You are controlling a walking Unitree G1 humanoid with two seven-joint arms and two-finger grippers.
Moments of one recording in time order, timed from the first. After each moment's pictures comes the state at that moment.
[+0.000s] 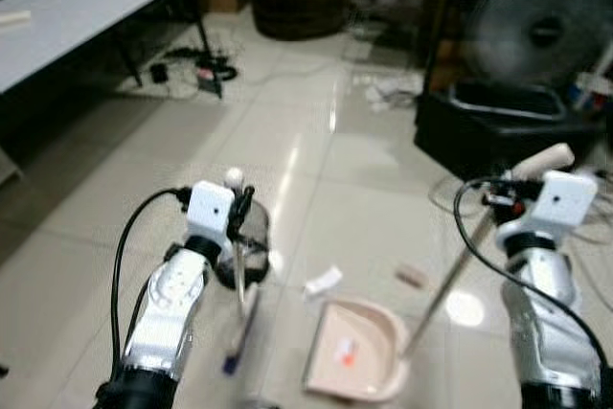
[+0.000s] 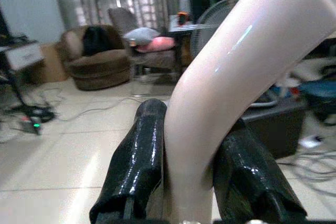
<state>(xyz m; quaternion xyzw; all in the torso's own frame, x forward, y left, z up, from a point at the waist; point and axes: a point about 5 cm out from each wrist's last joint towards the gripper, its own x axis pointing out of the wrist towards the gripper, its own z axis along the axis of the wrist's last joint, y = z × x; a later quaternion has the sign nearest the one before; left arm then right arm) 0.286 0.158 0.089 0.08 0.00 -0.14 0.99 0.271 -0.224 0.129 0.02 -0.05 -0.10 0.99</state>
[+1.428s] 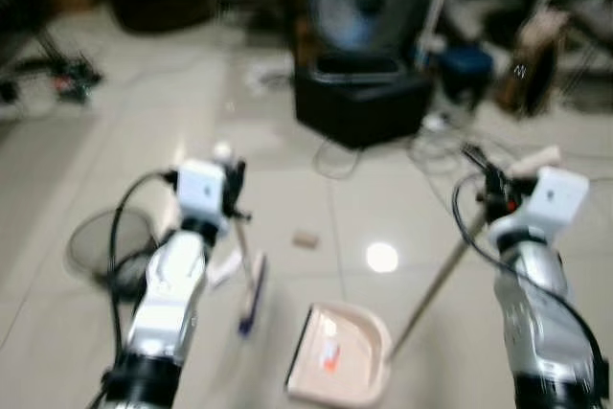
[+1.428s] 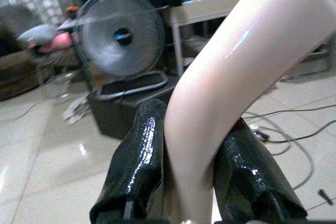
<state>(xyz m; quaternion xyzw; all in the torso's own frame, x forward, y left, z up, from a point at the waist) 0.297 0.162 0.115 0.07 -0.06 -0.09 0.99 0.280 -0.219 0.130 0.06 -0.03 -0.11 0.99</state>
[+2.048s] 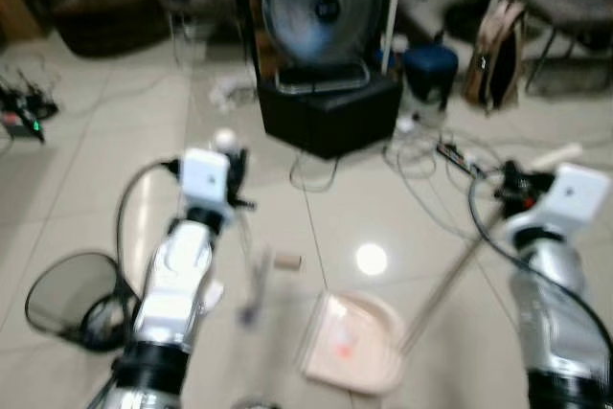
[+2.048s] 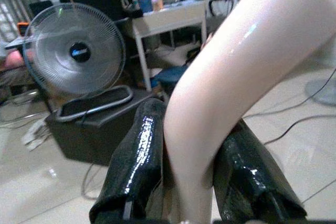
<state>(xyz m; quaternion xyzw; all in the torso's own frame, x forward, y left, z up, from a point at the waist) 0.306 0.149 0.125 0.05 -0.08 -0.09 0.99 0.277 -0.237 0.134 0.03 -0.03 -0.13 0.99</state>
